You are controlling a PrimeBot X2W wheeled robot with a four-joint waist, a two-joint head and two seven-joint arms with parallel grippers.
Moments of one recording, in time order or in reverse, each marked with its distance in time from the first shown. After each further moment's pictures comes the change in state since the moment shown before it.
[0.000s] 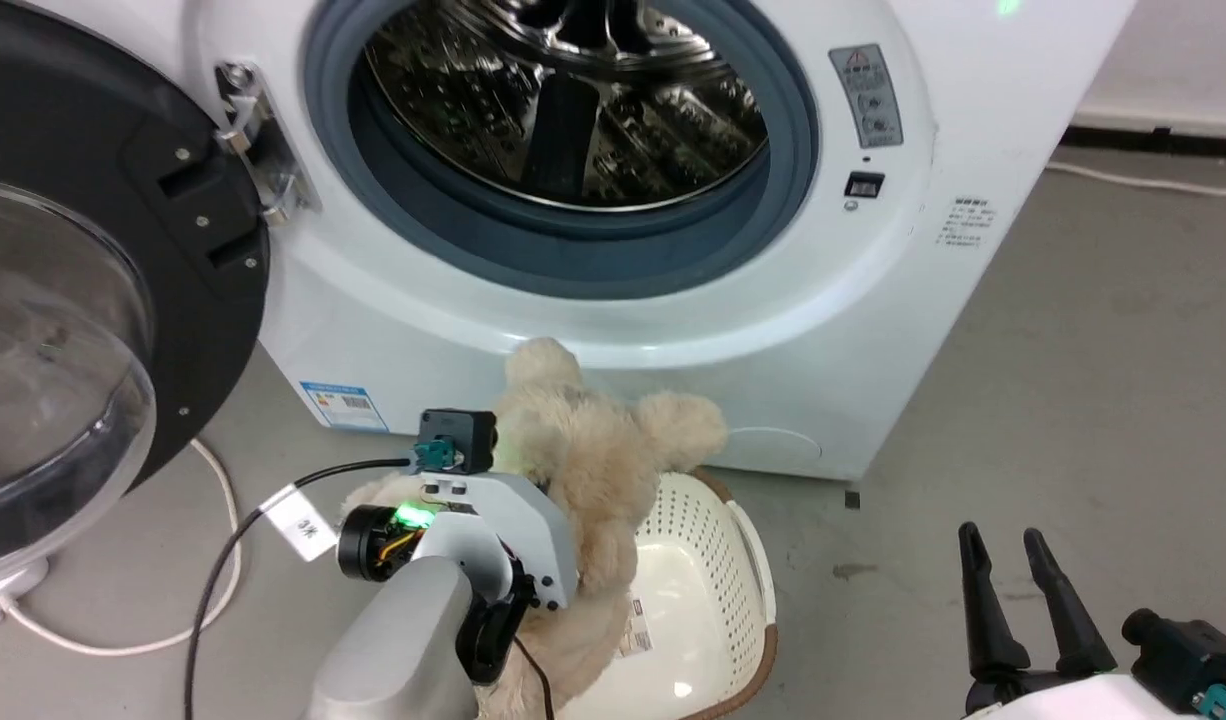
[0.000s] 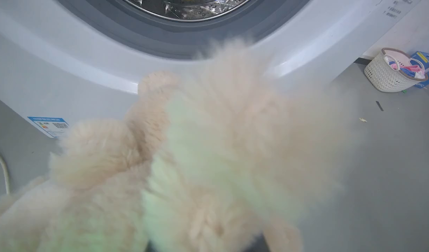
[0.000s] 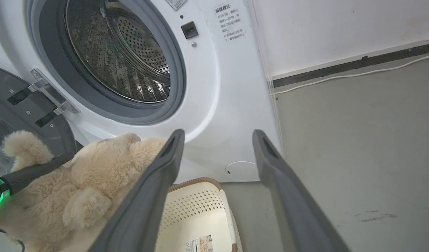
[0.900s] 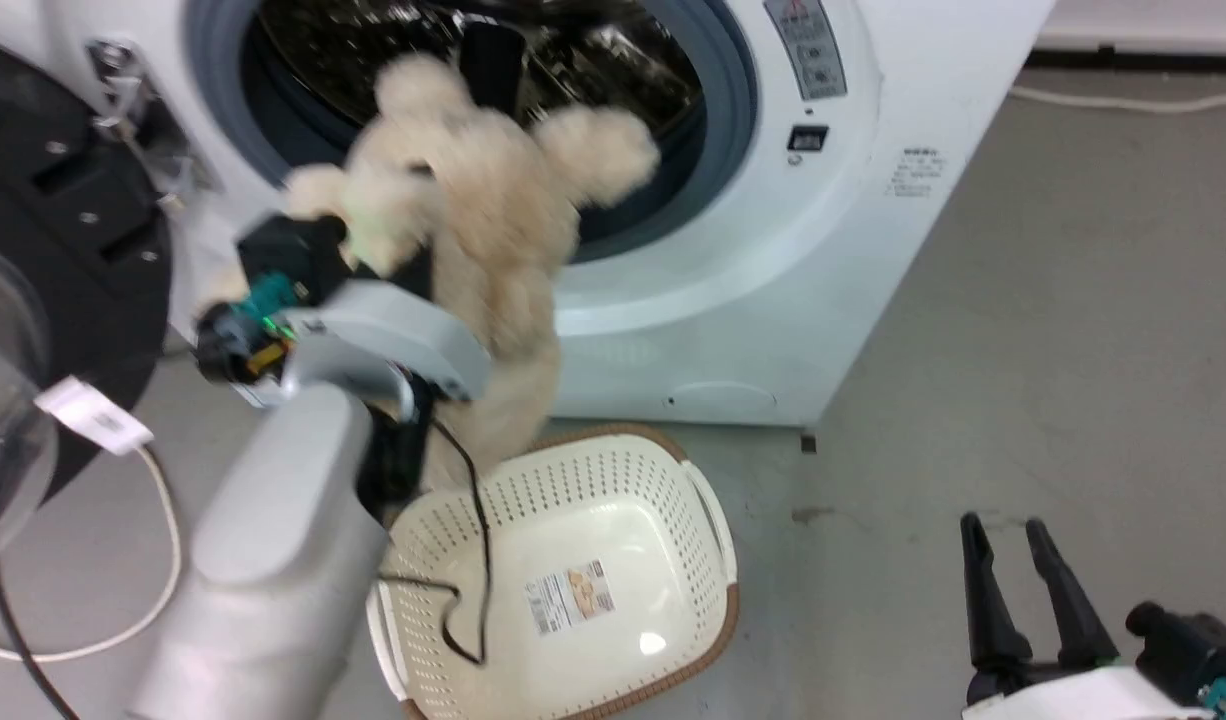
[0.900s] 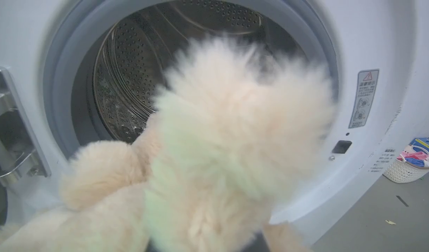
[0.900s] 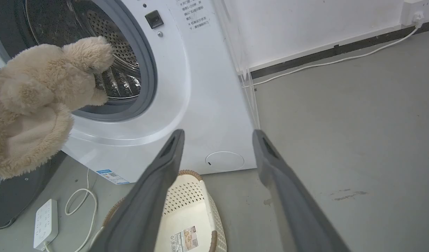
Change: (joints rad) left arm -0.159 0.121 0.110 -0.255 0.030 0.089 -0.172; right arm 0.000 0.000 0.001 -0.018 0.000 0.000 0.000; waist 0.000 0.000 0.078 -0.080
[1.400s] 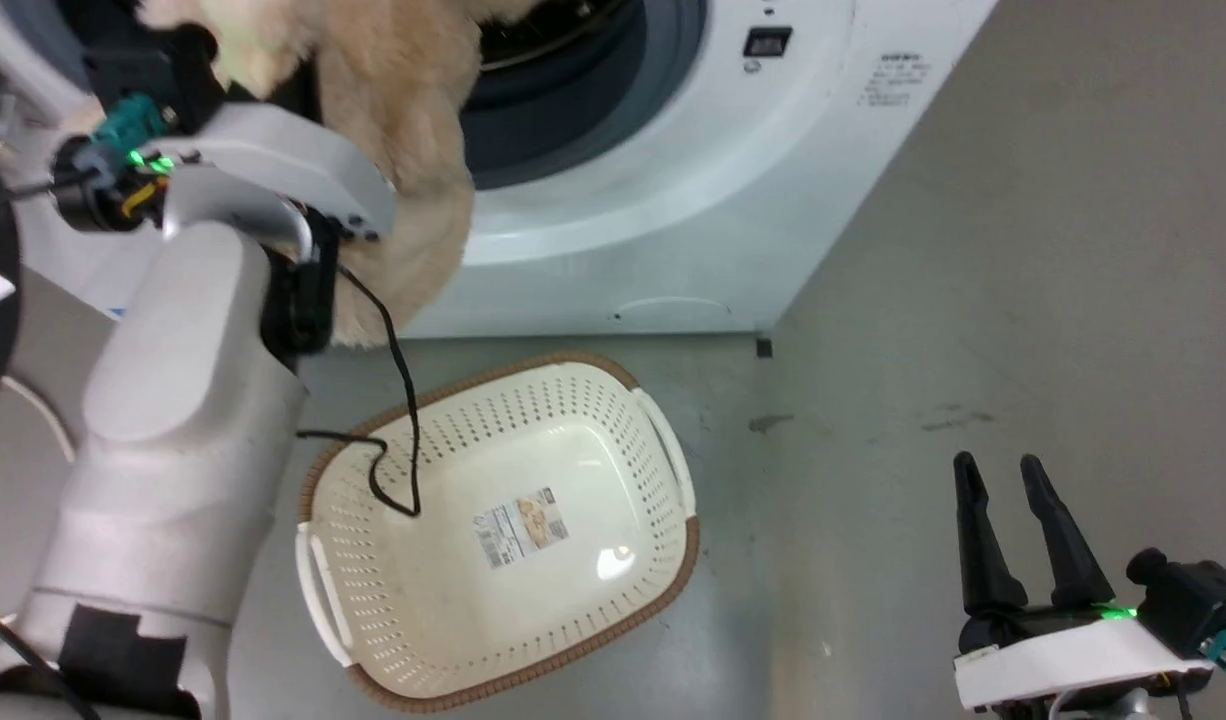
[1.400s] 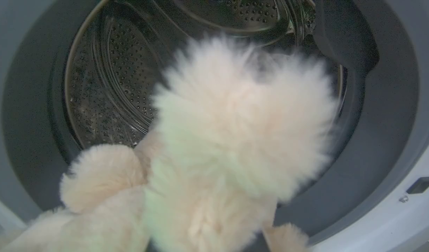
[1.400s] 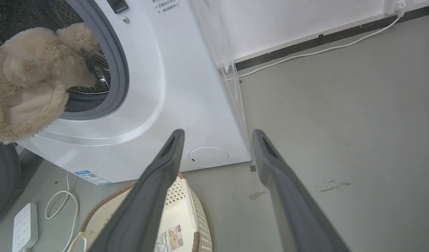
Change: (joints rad) left arm -0.253 0.063 0.044 0.136 0.025 -0.013 -0.031; right arm -0.073 0.000 0.017 -0.035 0.002 0.000 0.000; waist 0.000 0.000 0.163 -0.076
